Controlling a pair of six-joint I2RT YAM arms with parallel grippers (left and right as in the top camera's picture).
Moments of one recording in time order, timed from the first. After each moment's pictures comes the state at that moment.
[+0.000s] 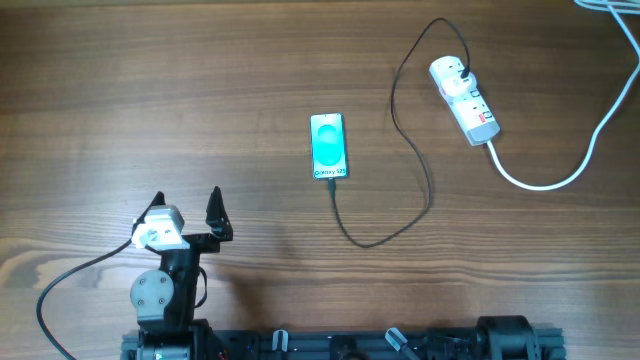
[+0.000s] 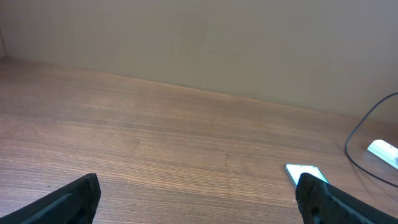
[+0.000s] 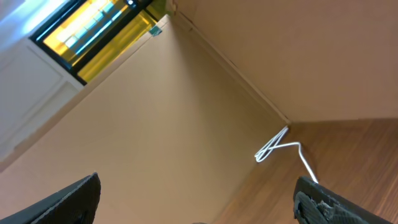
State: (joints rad) left arm 0.05 0.01 0.01 -0.07 0.05 -0.19; right arm 0.02 0.03 1.21 -0.98 0.55 0.74
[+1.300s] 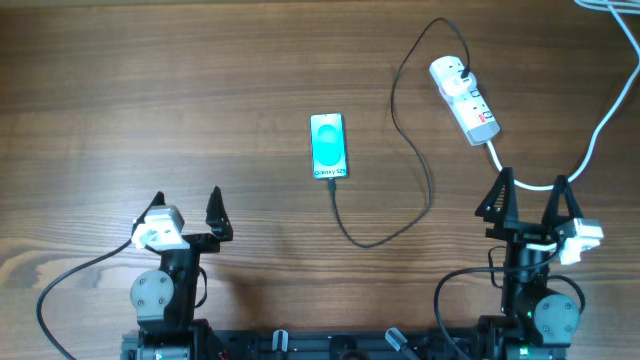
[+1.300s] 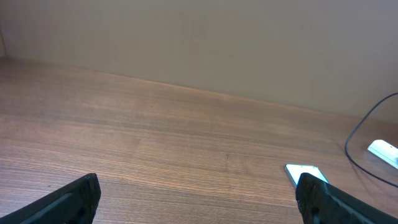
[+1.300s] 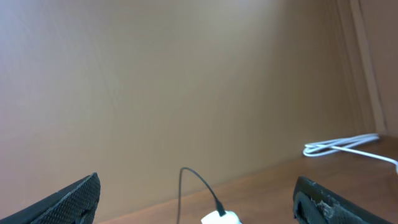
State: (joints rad) left arm 0.05 0.01 0.01 -0.07 0.05 -0.19; right arm -0.02 0.02 0.03 0.29 0.10 0.31
